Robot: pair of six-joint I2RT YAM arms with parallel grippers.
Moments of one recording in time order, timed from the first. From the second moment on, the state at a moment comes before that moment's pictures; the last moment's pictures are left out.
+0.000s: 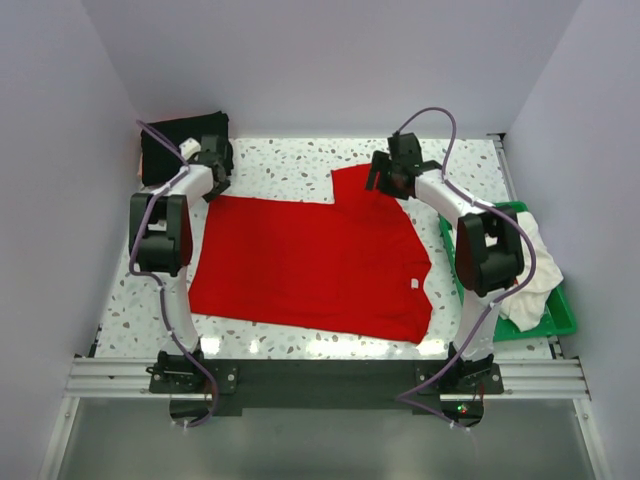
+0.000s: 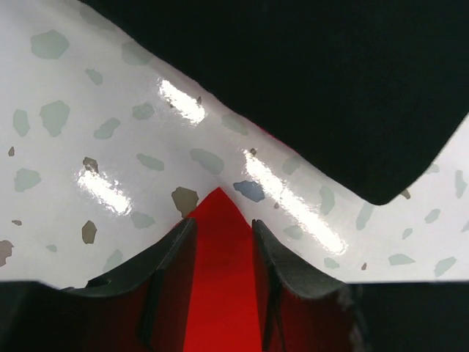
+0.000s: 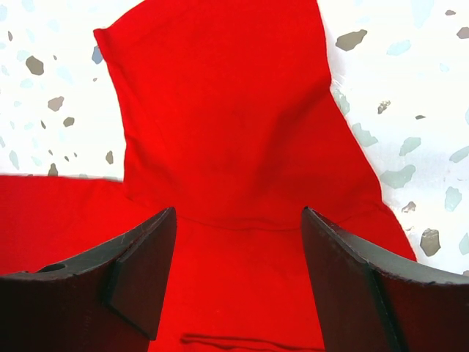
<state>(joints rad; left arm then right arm) -0.05 2.13 1.57 -0.43 -0.45 -0.74 0.29 1.96 1.52 -0.39 0.06 0.49</state>
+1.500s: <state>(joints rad) -0.07 2.20 1.63 -0.44 -0.47 -0.73 0.21 2.34 1.91 -0.45 0.15 0.41</state>
